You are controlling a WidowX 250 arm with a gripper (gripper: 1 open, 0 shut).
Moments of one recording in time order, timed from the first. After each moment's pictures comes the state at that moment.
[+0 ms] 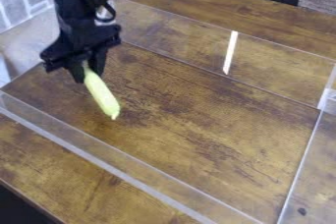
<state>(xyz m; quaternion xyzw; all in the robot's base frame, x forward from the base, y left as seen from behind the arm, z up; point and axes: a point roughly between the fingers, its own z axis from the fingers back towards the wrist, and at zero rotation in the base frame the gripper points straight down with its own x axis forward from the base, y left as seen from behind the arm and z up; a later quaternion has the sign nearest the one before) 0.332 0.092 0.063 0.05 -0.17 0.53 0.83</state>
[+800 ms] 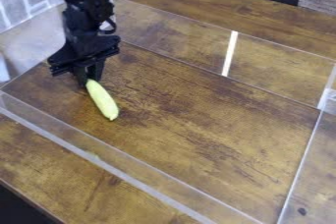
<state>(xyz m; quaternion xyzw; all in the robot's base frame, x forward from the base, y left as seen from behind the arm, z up) 0.360 0.113 0.035 0.06 -0.17 0.52 0.84</state>
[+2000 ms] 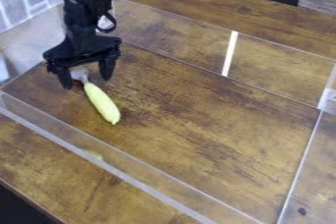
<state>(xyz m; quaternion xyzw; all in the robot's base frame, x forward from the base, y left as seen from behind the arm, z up) 0.345 0.113 0.039 0.07 -0.13 0.47 0.87</state>
